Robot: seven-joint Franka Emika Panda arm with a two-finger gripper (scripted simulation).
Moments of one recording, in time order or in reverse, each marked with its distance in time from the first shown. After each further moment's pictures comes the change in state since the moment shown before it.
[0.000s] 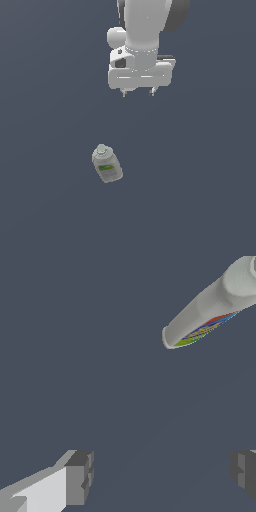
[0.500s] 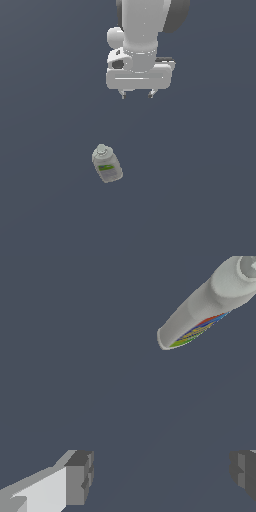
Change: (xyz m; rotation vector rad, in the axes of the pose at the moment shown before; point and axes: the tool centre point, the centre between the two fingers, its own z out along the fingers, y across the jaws) arm 0.009 0.005 -0.001 0.007 0.001 0.064
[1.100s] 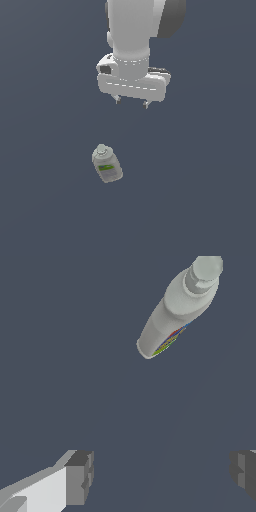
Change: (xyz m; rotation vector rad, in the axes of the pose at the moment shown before) arm 0.040 0.021 0.000 0.020 0.002 0.277
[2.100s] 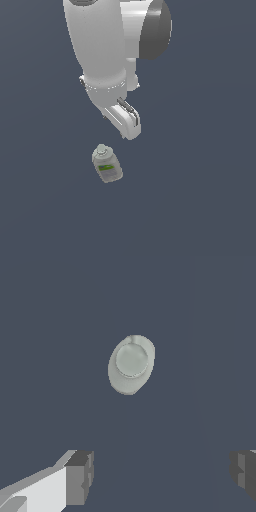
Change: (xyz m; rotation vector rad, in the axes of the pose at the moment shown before) arm 0.094 0.031 0.012 0.010 0.014 0.624
